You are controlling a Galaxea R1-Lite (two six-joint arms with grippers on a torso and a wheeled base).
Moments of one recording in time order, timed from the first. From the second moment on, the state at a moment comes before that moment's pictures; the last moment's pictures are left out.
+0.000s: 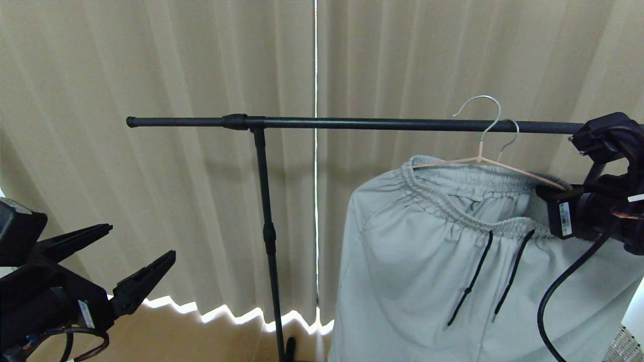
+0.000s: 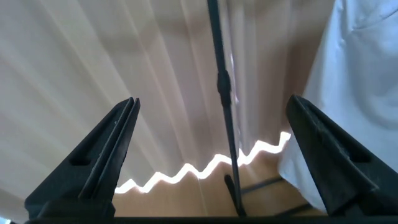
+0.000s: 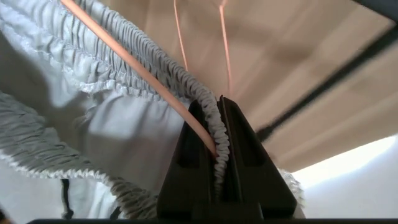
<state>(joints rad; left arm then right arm) -0.30 1.06 -0.30 -0.60 0.02 0.21 0.30 1.33 -0.78 -0.20 -0.36 -0.15</state>
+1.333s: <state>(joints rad) -0.29 1.06 -0.30 -0.60 0.02 0.21 0.49 1.62 -0.88 -0.29 -0.64 -0.15</state>
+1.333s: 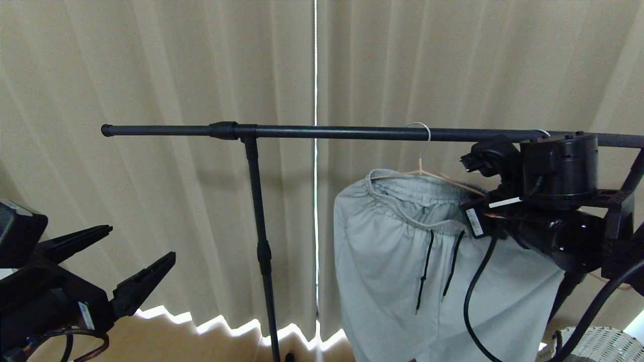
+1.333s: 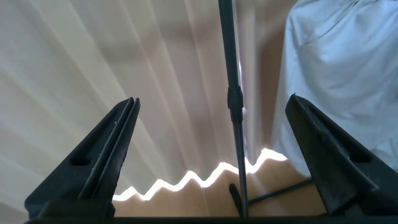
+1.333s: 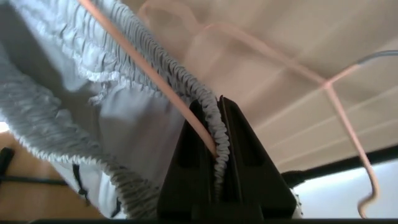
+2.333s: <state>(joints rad) -0.26 1.07 -0.30 -0.60 0.02 0.22 0.54 1.57 -0.75 -0.49 -0.38 -0.13</state>
